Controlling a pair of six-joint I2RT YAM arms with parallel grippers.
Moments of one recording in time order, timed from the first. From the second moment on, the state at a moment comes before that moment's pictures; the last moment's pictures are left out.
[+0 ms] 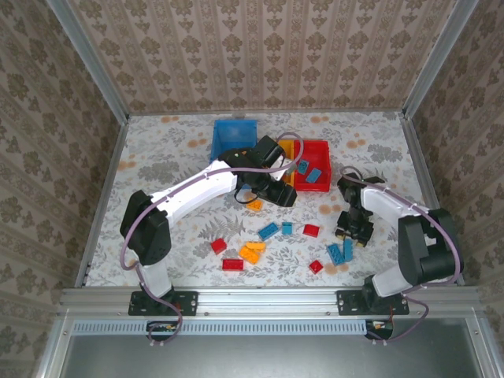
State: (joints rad) left arm -0.88 1.80 1.58 -0.85 0.36 -0.31; right arm 0.14 1.47 0.82 -1.06 0.04 0.72
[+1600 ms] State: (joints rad) left arm -0.79 1.65 1.62 -0.70 0.15 -0.37; right arm 0.27 1.93 1.72 -1.00 0.13 0.68
